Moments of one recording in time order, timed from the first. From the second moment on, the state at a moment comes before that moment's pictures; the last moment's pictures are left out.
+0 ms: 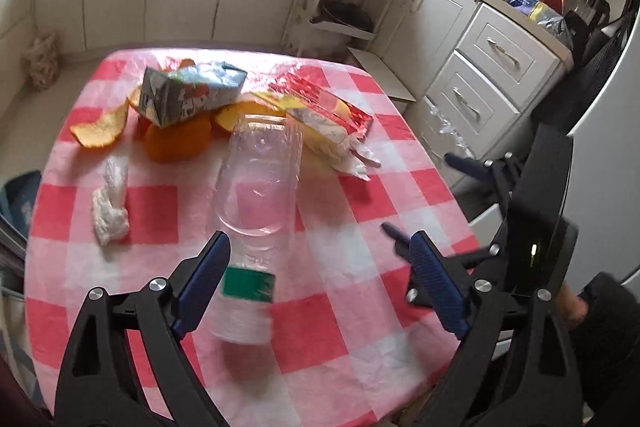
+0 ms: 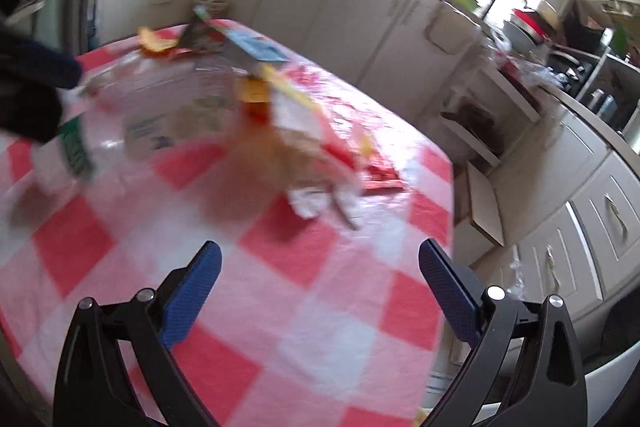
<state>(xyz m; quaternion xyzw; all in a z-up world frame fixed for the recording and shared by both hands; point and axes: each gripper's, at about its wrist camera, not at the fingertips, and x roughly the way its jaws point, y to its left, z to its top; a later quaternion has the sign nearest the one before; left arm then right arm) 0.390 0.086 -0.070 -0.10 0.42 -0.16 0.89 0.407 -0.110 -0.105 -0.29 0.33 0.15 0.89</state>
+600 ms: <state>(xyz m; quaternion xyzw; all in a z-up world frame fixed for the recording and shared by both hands) 0.426 0.103 -0.091 -0.12 0.46 -0.04 0.88 0.475 -0.044 -0.114 -0.36 0.28 0.17 0.87</state>
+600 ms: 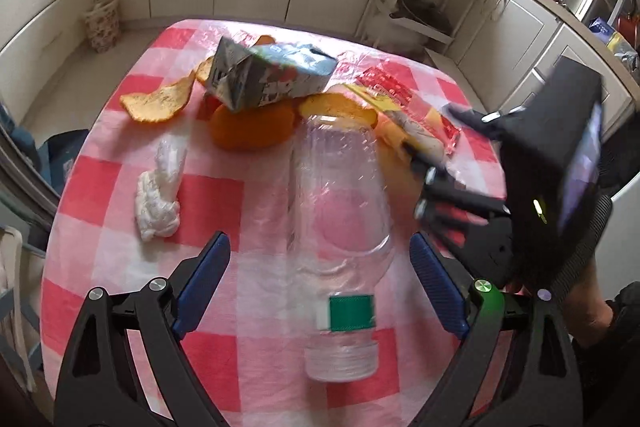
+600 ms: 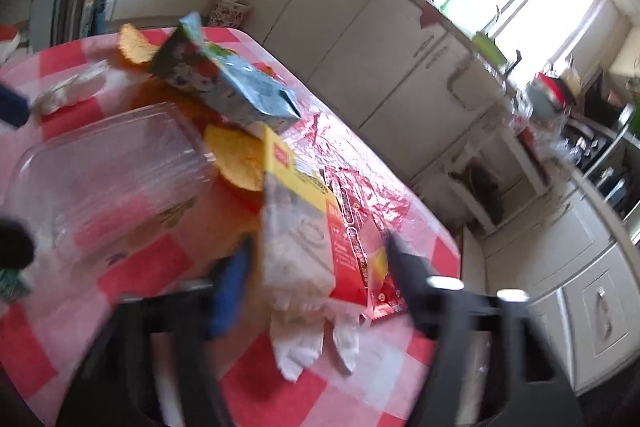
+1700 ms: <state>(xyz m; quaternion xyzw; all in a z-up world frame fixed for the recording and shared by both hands) 0.397 0.025 -0.079 -0.08 0.41 -0.09 0.90 0.296 -0.279 -0.083 -0.19 0.39 0.01 0.90</state>
